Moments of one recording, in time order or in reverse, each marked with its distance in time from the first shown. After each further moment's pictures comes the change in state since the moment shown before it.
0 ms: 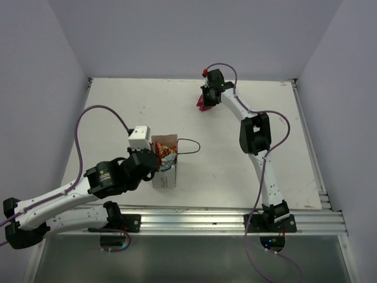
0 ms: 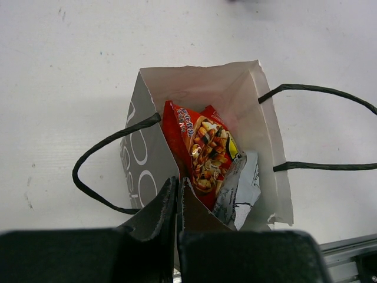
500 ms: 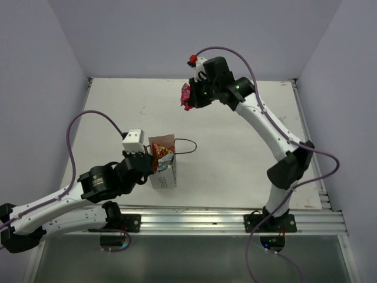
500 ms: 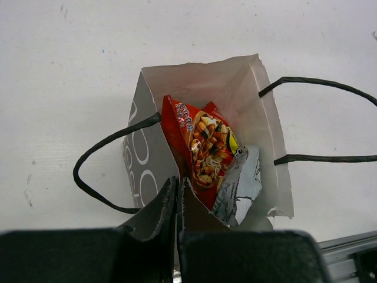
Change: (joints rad) left arm 0.000 -0.088 -0.063 0.014 0.002 -0.002; right arm 0.198 -0.732 -0.396 -0.151 -0.104 -0.027
